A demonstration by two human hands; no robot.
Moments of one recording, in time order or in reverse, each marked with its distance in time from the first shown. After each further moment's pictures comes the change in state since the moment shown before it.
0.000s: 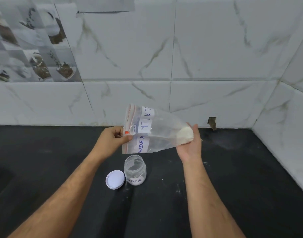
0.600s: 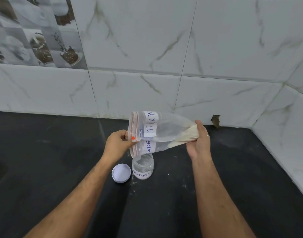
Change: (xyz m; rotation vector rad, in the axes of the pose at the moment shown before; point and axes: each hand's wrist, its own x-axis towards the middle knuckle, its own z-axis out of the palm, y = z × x) left_hand -0.006 -0.056 0.004 -0.086 0.105 -0.086; right_hand 0.001 0.015 0.004 -0.293 0.196 -0.148
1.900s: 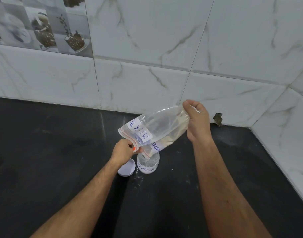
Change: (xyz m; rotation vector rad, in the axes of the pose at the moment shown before) left_hand 0.007 -0.072 0.006 0.107 -0.209 -0.147; right_hand -0.039 -0.012 0.094 -0.502 -0.103 -0.163
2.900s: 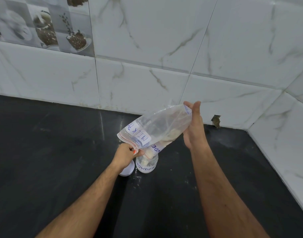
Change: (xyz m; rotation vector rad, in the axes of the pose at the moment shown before) left_hand -0.004 -0.008 0.017 -0.224 -0.032 -0.029; right_hand -0.018 0.005 0.004 -0.060 -0.180 0.017
